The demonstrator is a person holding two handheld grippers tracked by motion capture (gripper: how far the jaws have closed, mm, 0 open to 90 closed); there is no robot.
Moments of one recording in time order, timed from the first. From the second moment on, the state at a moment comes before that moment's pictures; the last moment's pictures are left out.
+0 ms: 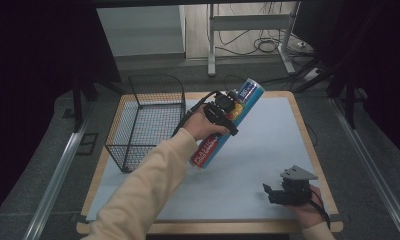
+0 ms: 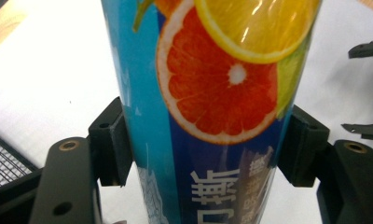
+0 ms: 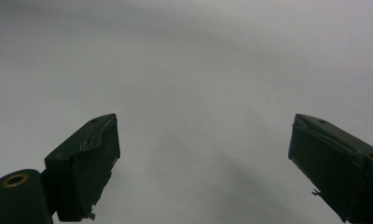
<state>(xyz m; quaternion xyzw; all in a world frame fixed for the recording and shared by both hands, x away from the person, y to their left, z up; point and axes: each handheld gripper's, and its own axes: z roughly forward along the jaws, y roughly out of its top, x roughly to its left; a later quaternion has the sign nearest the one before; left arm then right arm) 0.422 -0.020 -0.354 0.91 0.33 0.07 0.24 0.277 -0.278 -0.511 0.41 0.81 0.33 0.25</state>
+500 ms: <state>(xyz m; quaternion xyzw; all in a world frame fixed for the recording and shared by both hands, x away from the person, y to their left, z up) 0.444 -0.009 -0.324 0.90 0.34 0.10 0.24 0.278 -0.280 -0.509 0.41 0.81 0.34 0.25</state>
